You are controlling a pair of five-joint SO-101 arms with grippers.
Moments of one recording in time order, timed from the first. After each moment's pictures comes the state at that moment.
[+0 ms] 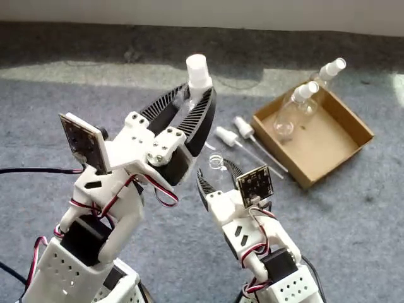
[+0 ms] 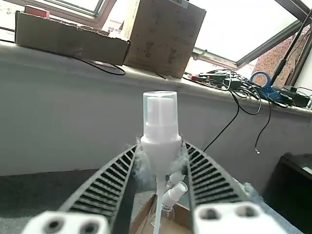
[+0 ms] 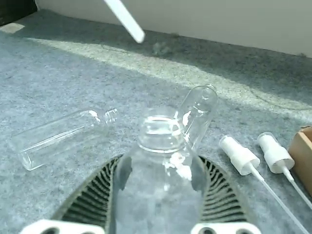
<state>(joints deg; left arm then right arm) 28.6 -66.6 45.0 20.4 21.6 -32.2 -99.4 96.0 27.8 -1.8</state>
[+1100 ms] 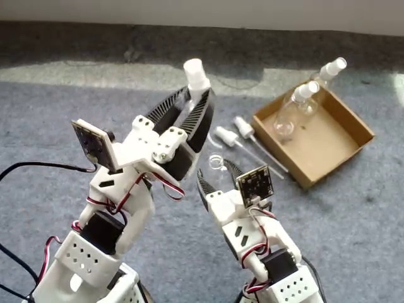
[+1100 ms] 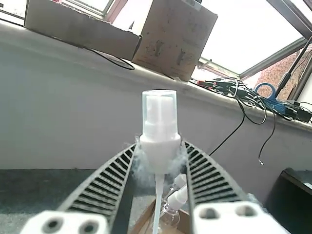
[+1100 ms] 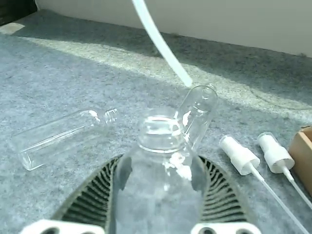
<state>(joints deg) 26.4 -66.6 59.0 3.6 25.6 -32.2 -99.4 96.0 27.8 -1.8</state>
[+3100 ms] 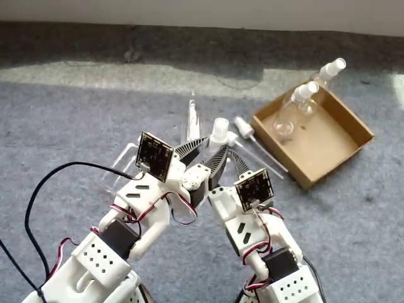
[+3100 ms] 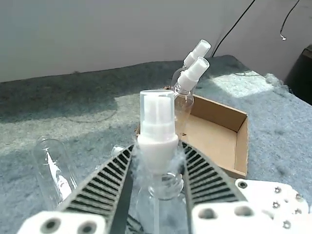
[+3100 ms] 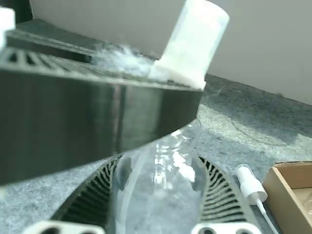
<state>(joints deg) 30.9 -66.6 72.2 14.1 16.7 -29.9 -99.3 96.0 21.8 5.9</state>
